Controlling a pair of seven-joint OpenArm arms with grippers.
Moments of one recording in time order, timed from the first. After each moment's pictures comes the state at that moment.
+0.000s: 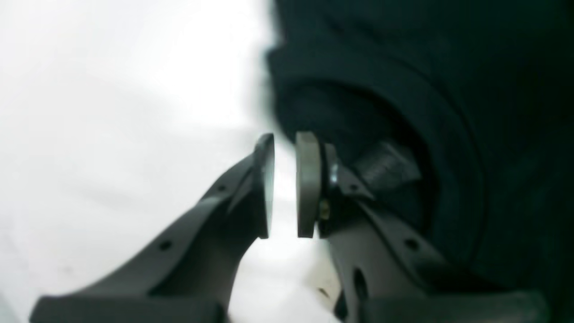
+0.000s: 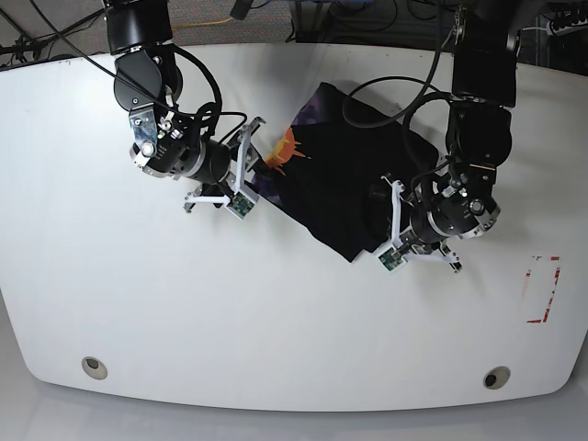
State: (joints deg) left arm -12.6 -13.2 6.6 95.6 -6.1 -42.8 59.5; right arm -0.3 13.3 -9.2 101.0 20.0 38.3 -54.5
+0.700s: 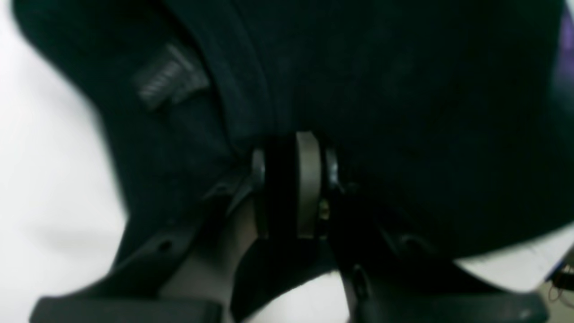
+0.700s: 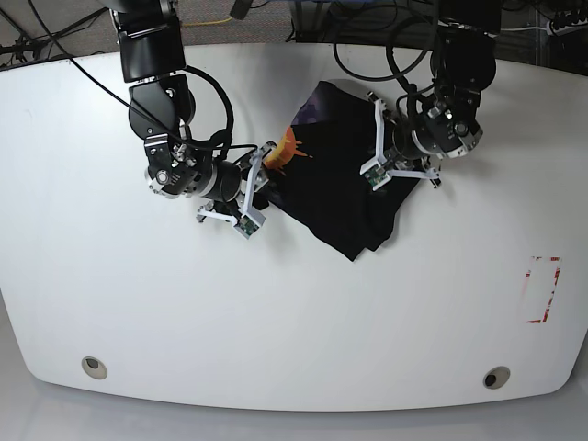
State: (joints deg) left arm 4.1 -10.6 5.7 99.8 -6.8 -42.9 58.1; right arm 6.6 10.4 -9.4 84.3 20.0 38.6 -49.4
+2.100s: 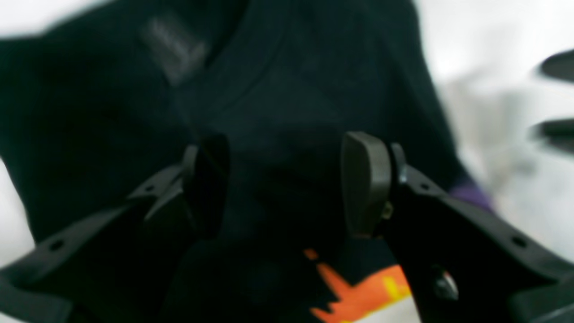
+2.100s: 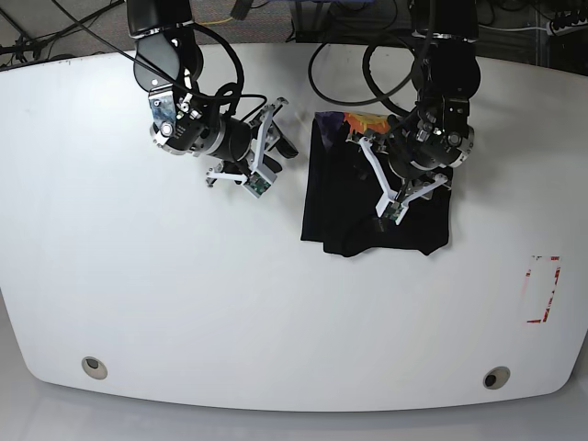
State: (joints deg) left arm 3.5 -2.1 0.4 99.9 -6.1 -23.5 59.8; right arm -5.6 8.8 -9.0 98.5 20.1 38.2 -51.6
